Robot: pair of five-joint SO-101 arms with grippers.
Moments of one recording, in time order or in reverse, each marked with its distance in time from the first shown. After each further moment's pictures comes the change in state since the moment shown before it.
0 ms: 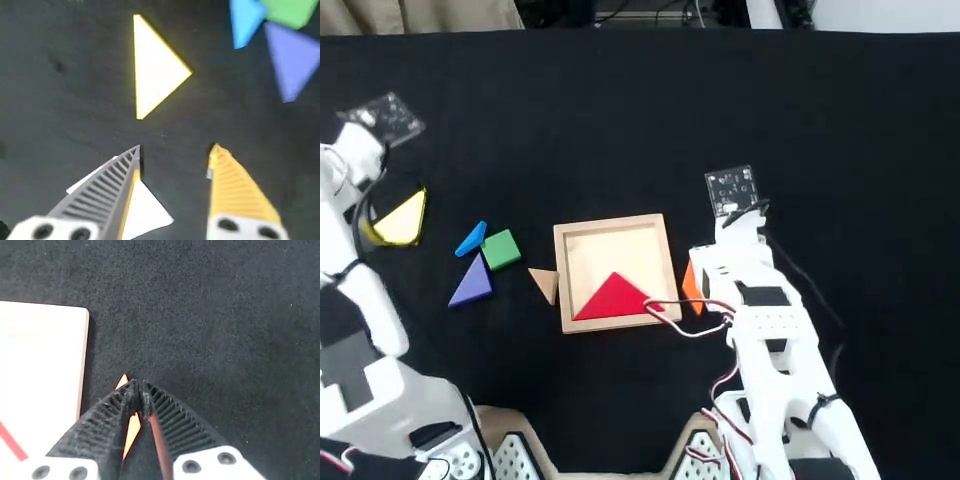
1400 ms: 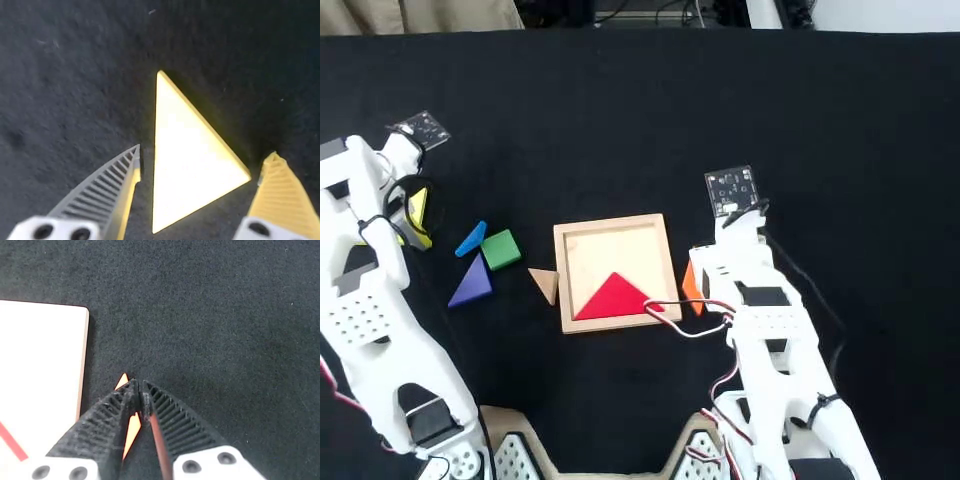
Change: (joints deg) left arm 4.0 35.3 -10.6 -21.6 5.7; right arm 0.0 0.0 0.0 0.0 0.0
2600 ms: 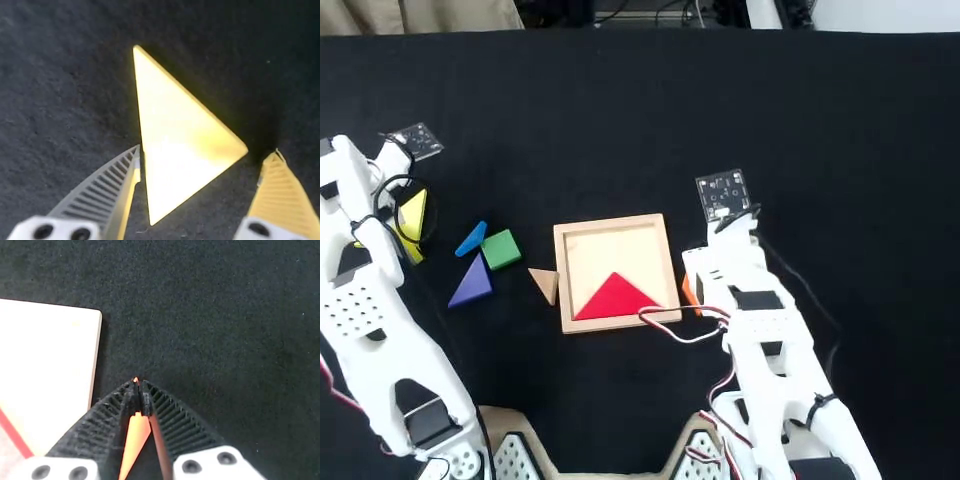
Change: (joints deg) left arm -2.5 6.4 -9.1 9.8 -6.2; right arm -2.0 0.0 1.9 -3.4 0.0
